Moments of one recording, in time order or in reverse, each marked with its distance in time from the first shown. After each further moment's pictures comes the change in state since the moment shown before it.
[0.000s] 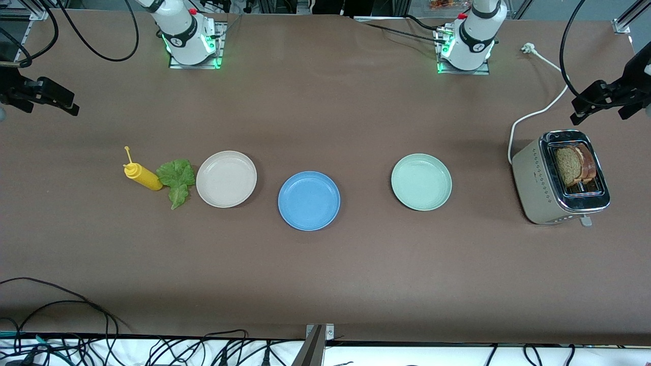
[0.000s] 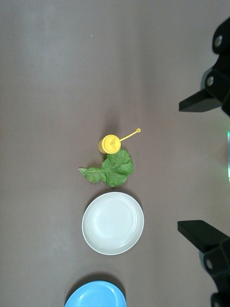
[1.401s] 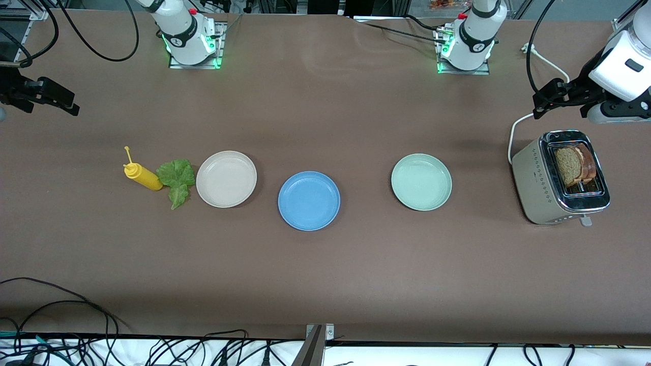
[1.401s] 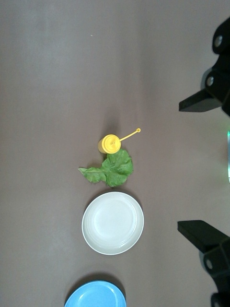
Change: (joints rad) left arm -0.085 0.049 -0.020 0.055 -0.025 -0.104 -0.012; right arm 0.000 0.000 0.001 0.000 0.000 0.000 0.000
